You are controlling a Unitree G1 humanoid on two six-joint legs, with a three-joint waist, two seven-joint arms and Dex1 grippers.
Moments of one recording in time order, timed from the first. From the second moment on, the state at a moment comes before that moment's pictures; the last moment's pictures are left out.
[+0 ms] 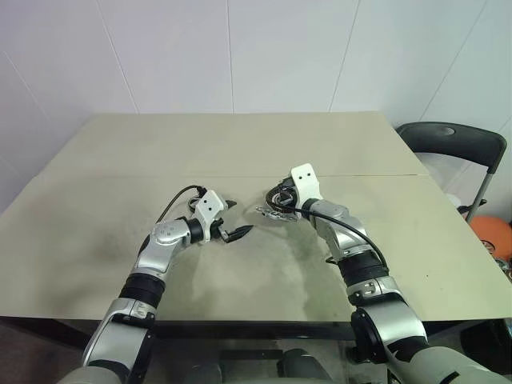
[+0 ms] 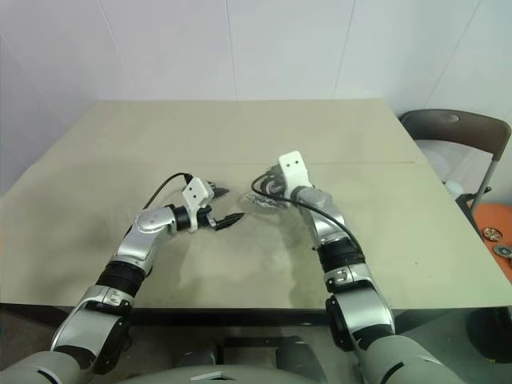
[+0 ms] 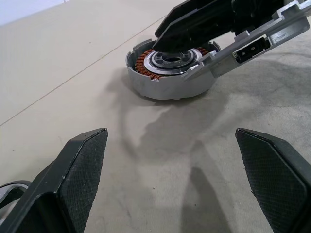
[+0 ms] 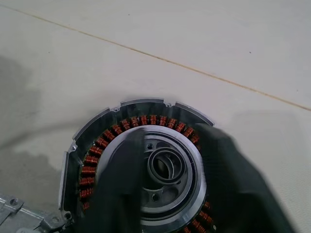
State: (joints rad) left arm -0.51 0.30 -0.13 0.54 -0.10 -0.05 -0.86; right arm -0.68 -0.14 0.06 0.47 0.02 0.54 0.26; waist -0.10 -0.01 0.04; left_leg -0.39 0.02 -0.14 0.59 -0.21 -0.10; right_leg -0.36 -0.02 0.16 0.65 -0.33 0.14
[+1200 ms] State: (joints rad) left arm -0.52 0.29 -0.14 0.56 -0.08 -0.05 -0.86; right arm -0.68 -0.14 0.05 0.48 0.00 0.43 0.24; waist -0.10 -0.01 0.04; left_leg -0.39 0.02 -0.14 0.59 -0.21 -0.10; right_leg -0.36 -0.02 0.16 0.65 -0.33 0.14
